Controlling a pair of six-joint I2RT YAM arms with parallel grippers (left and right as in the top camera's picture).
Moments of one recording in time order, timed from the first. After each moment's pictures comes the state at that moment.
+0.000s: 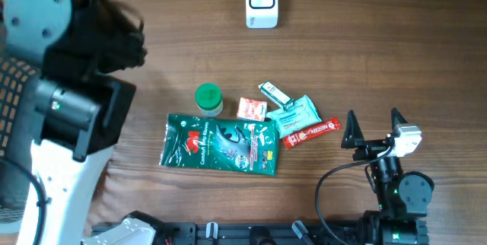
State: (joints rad) left arm -0.40 1.35 1.84 -0.14 -1.13 -0.11; right arm -0.07 0.02 0.01 0.01 -0.16 0.13
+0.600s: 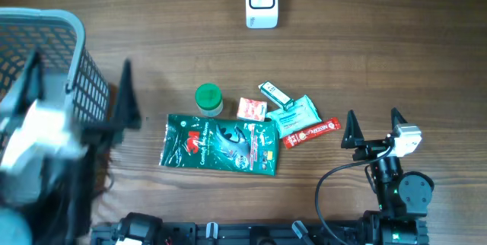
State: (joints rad) left arm -0.21 0.54 1.09 -0.21 -0.11 0.16; right arm -0.07 0.02 0.01 0.01 -0.16 0.12
